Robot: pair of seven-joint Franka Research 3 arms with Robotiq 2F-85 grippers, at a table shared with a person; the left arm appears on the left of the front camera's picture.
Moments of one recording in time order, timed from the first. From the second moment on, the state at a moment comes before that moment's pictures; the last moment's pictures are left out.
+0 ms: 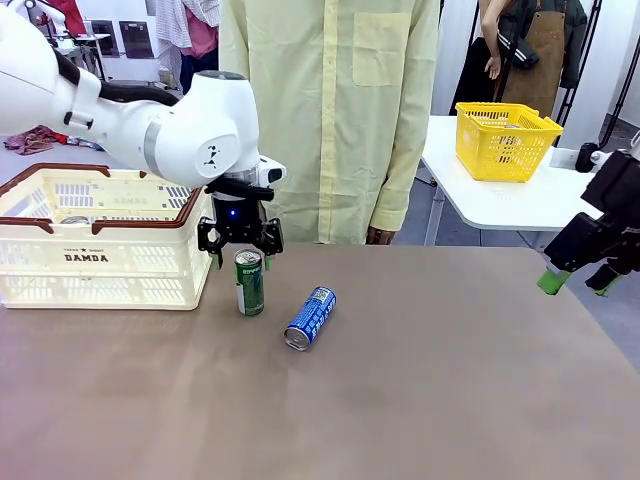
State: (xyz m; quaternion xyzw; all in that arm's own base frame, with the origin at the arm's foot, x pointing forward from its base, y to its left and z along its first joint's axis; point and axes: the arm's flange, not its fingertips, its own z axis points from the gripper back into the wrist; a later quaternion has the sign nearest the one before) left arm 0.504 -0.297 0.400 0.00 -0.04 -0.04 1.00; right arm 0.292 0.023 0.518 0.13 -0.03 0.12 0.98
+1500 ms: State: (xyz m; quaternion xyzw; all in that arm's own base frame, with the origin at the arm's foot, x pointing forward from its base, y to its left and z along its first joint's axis) left arm 0.506 -0.308 0.387 0.01 -0.04 -0.06 1.00; right arm 0.292 0.023 0.518 0.13 -0.03 0.12 0.98
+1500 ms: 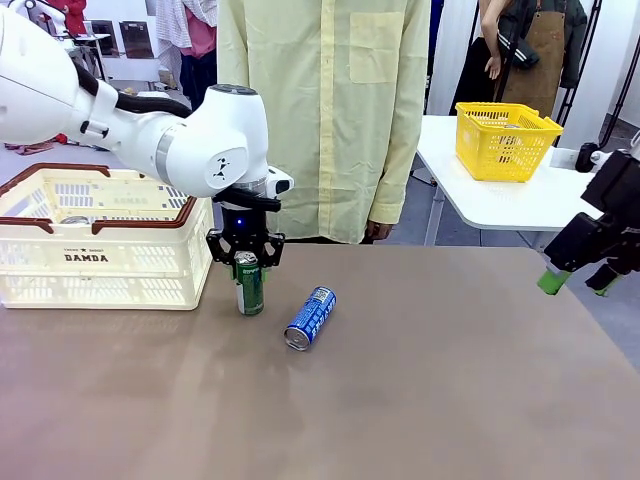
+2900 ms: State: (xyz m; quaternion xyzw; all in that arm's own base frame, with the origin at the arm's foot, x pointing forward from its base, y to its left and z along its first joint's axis) left arm 0.437 -0.321 0.577 -0.02 -0.04 -0.07 1.00; right arm 0.292 0.023 0.518 0.13 -0.03 0.12 0.98
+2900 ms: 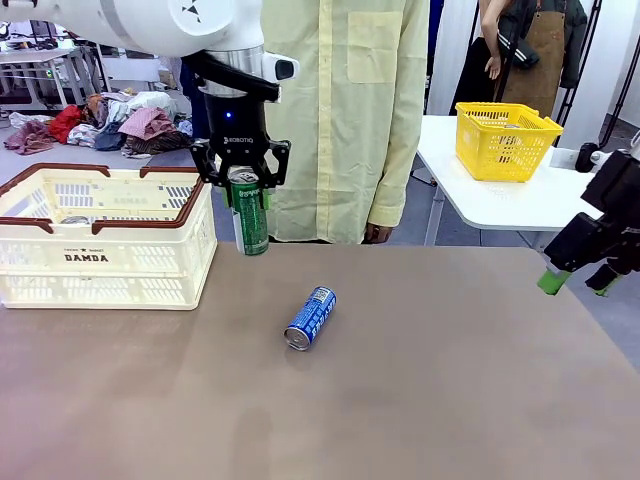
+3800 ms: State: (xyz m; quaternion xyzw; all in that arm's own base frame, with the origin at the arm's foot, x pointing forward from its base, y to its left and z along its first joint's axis) left arm 0.495 -0.244 0.668 -0.03 -0.10 -0.04 0.99; right arm 0.292 0.023 0.518 0.13 -0.03 0.12 0.98
